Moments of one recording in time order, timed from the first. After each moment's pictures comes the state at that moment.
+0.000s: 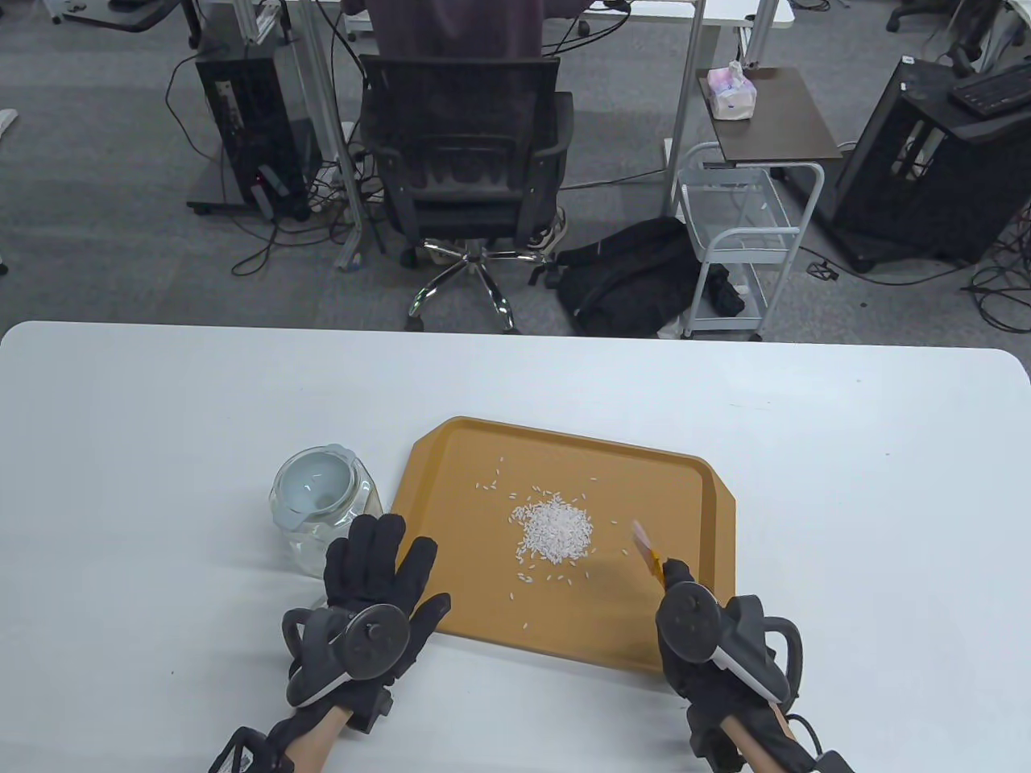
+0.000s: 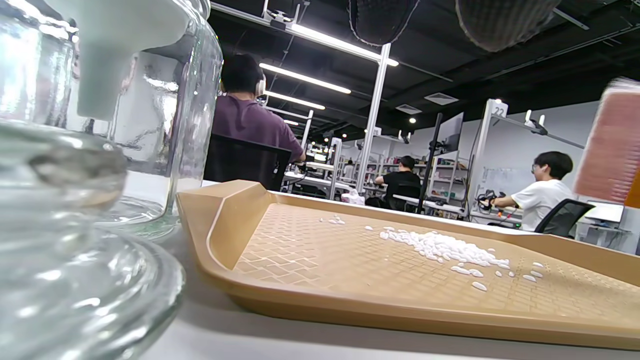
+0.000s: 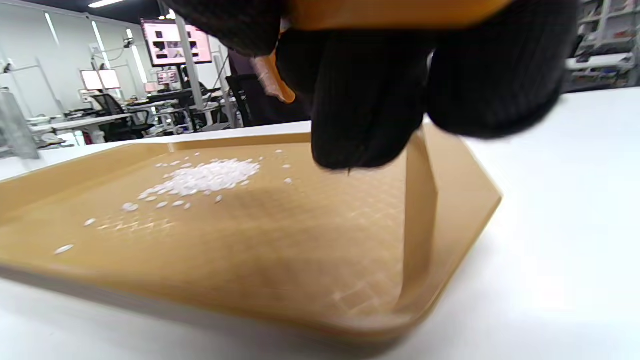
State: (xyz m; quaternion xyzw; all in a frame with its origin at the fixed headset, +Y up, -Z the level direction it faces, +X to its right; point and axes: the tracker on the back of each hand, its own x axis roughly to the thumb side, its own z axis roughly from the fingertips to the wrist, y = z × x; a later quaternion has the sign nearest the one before) left_hand -0.195 -0.718 -0.278 0.10 -0.16 0.10 0.98; right_hand 0.166 -0.706 -0.268 0.01 0.03 1.00 0.08
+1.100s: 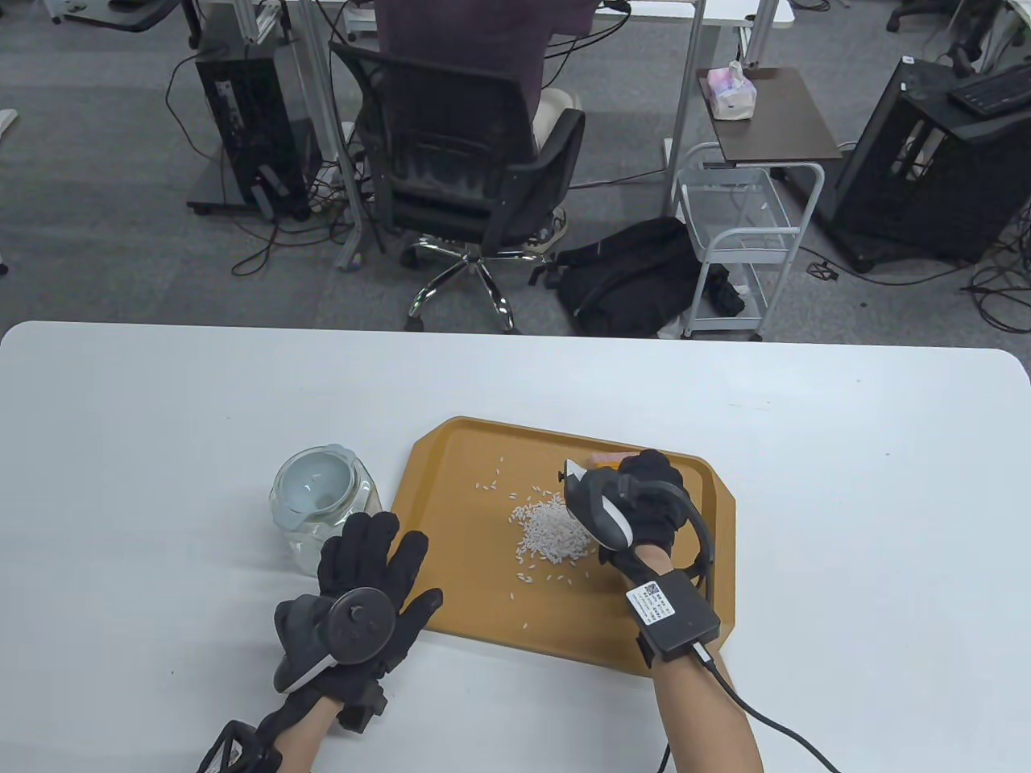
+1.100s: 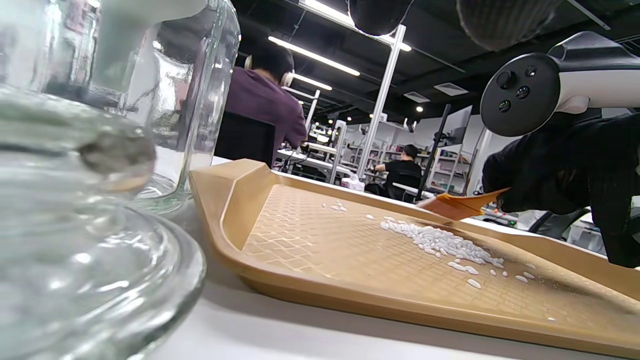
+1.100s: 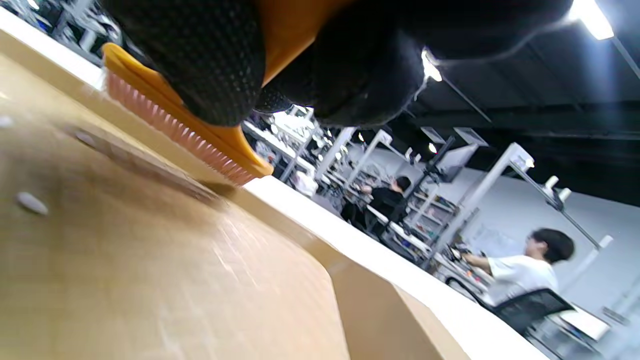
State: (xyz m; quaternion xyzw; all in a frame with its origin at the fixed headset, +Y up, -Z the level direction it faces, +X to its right) left_hand -0.207 -0.717 -0.288 0.06 -0.16 0.14 0.98; right_hand 0.084 -0.741 -0.425 -0.10 -0.07 0.95 -0.27
